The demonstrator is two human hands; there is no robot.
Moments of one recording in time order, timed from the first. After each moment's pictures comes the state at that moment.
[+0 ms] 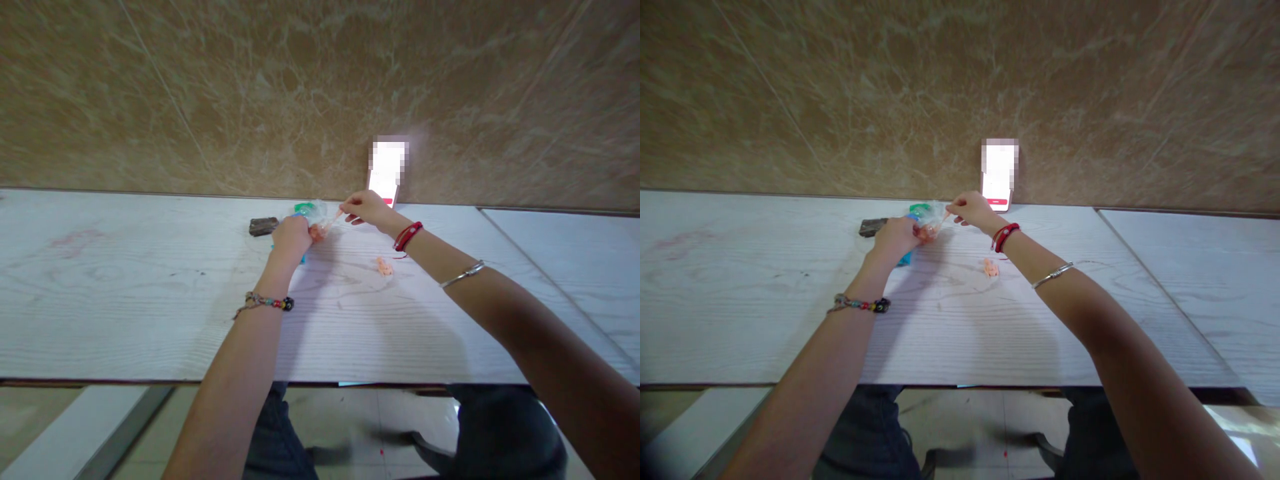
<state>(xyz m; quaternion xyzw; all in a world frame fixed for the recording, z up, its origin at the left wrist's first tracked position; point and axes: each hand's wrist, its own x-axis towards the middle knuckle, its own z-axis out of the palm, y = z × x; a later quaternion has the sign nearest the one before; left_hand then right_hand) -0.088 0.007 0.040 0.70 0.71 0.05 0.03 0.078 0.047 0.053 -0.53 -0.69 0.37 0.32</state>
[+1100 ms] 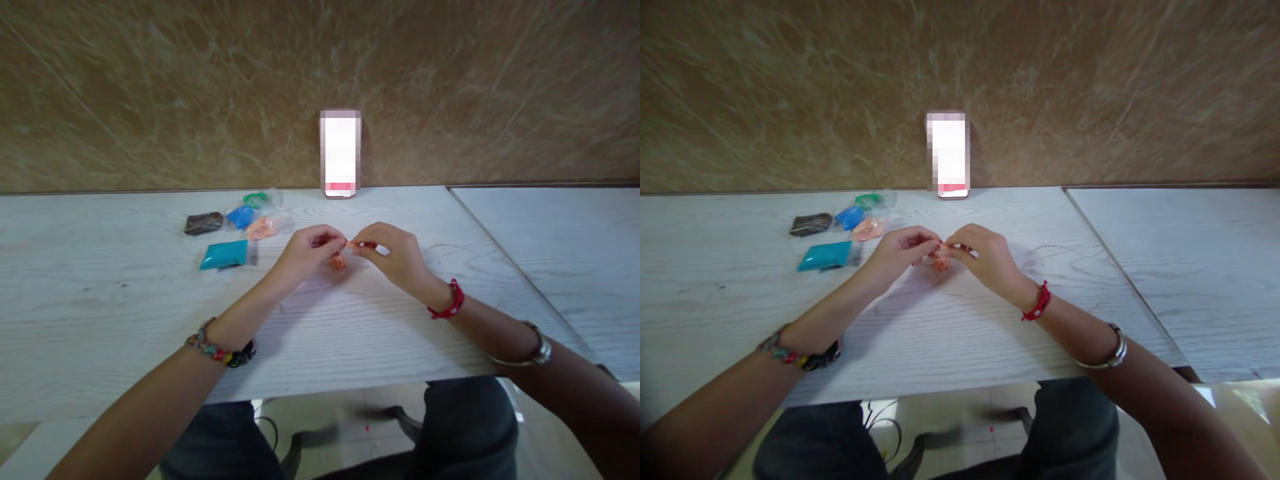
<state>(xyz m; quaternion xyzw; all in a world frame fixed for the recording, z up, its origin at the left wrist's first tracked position) 0.004 -0.041 0.028 0.69 0.43 0.36 0.47 0.176 -0.059 0.015 -0.43 -0.78 0.14 0.43</state>
